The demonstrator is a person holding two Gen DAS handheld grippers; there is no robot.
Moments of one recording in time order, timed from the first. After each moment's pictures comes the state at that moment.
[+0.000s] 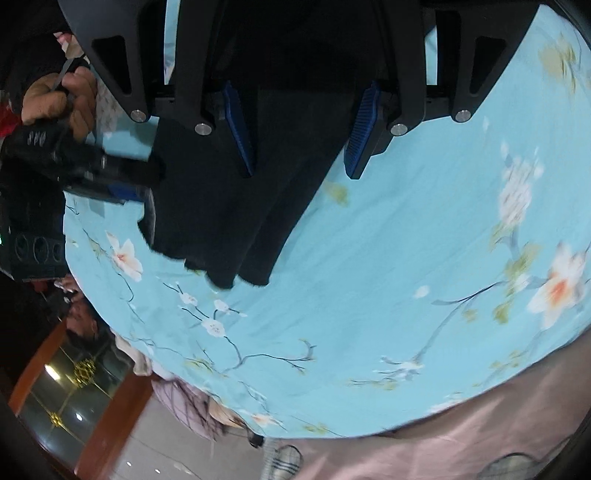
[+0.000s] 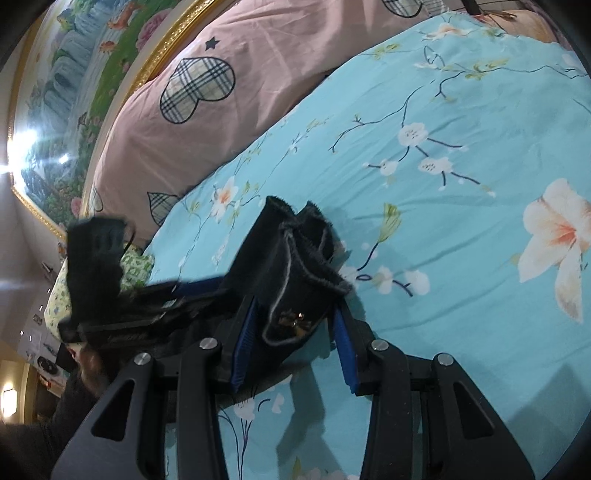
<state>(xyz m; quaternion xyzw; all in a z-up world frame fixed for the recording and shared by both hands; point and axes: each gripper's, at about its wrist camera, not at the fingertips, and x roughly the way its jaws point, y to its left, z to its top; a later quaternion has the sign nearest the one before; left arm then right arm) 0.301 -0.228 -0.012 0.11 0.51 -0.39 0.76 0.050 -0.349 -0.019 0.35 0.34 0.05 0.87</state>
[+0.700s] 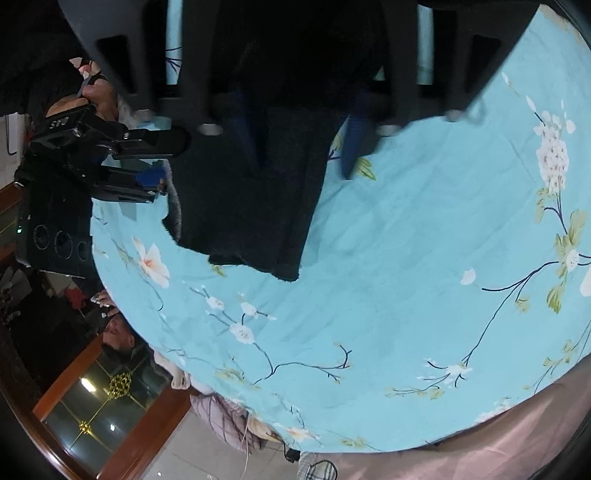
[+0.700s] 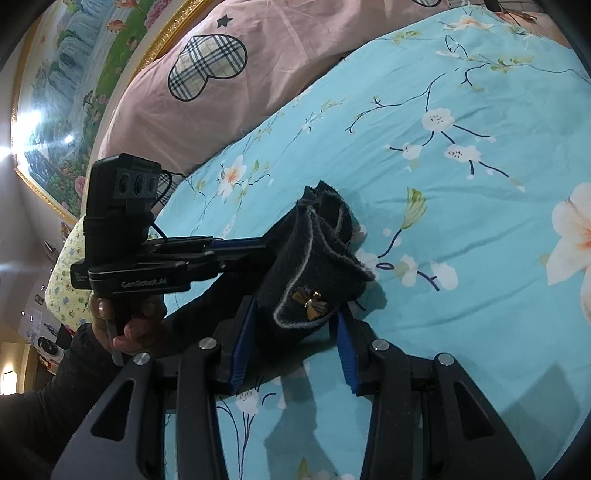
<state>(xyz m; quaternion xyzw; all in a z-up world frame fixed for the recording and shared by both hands) 0.323 -0.235 -0.019 0.10 0.52 -0.46 0.71 0.061 -0.339 -0.022 0.33 0.36 0.08 0.87</state>
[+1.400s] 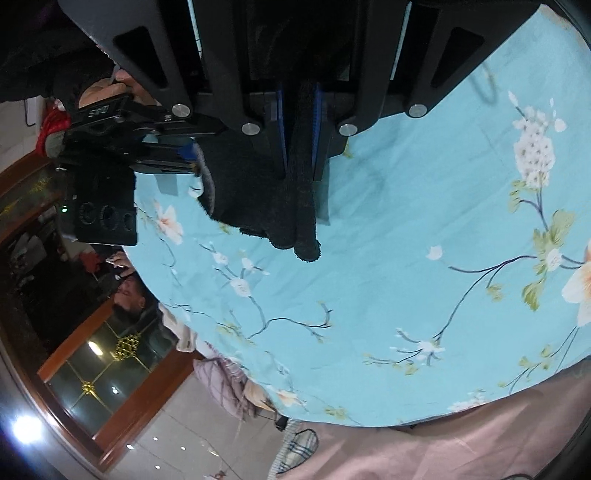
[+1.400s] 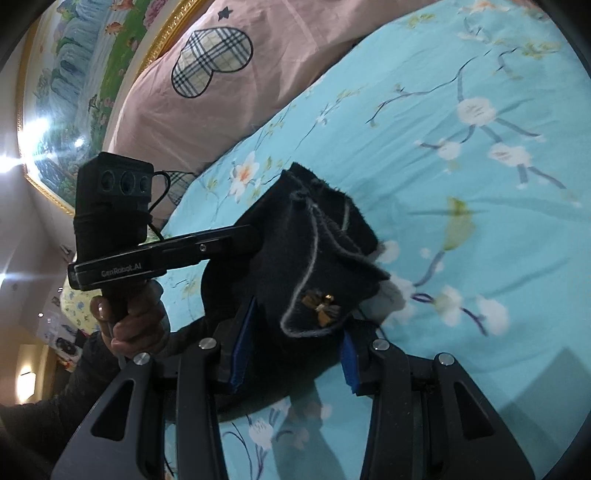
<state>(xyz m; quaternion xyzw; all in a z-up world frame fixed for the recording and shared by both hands) 0.342 -0.202 0.002 0.02 0.51 -0.46 0.73 0.086 -0.337 -0.032 0.36 0.36 0.12 0.85</state>
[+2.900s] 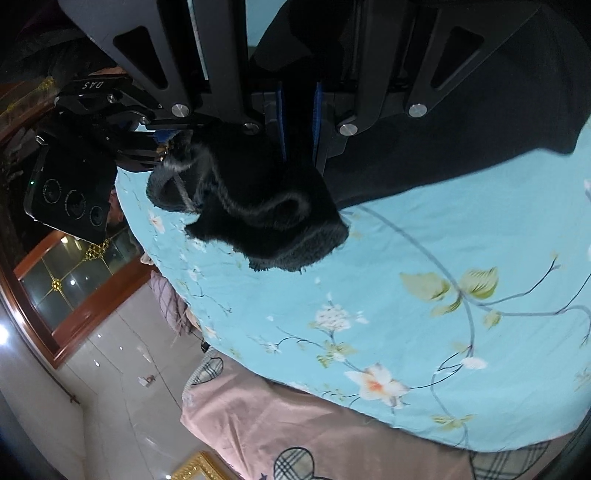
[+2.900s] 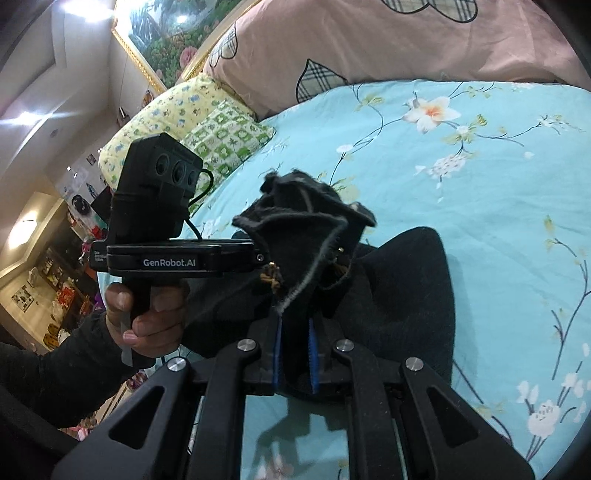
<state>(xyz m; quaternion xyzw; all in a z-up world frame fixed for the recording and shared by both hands) 0.210 0.043 -0.018 -0.15 0.46 -0.34 0.81 0.087 -0.129 -0.001 0.15 0.39 0.29 0.86</state>
